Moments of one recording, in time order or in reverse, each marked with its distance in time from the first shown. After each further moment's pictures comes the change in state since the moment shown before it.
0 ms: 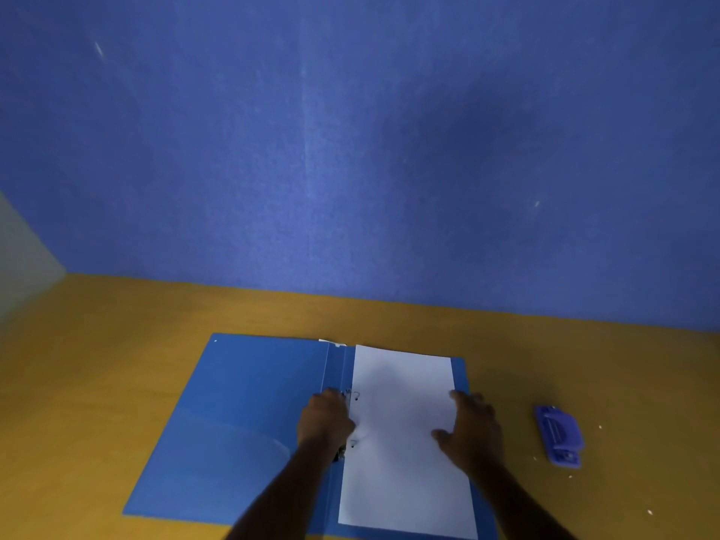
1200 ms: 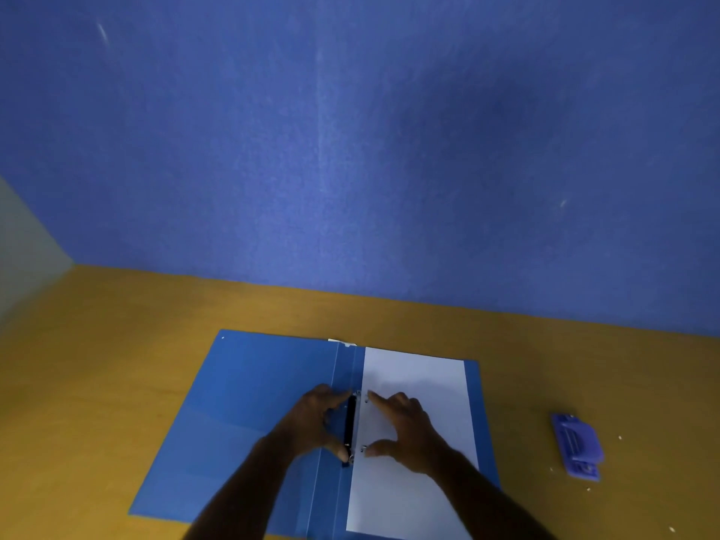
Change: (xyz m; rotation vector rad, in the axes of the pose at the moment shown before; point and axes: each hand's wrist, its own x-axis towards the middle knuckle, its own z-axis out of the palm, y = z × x) left_hand 0.020 -0.049 -0.040 -0.076 -0.318 0.401; right_hand 0.010 -0.077 0.033 0.045 -0.425 -0.468
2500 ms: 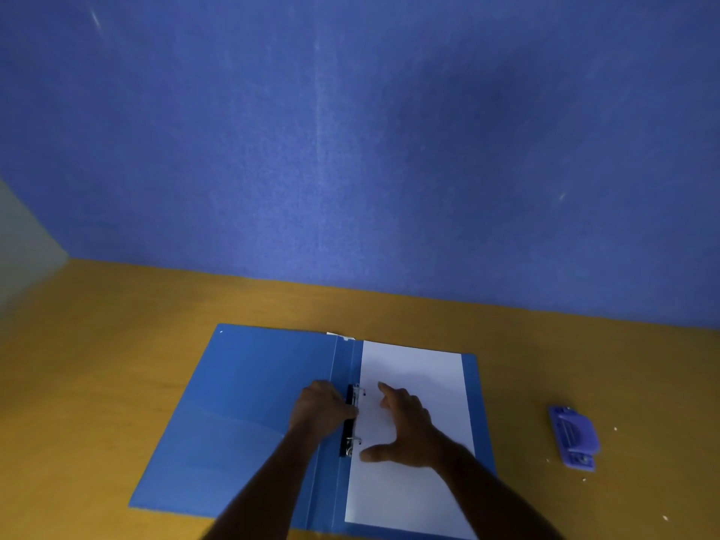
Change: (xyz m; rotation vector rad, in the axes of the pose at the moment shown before) left_hand 0.014 0.034 0.013 -0.101 0.211 -0.458; right_hand -0.005 -0.002 -0.003 0.108 -0.066 0.084
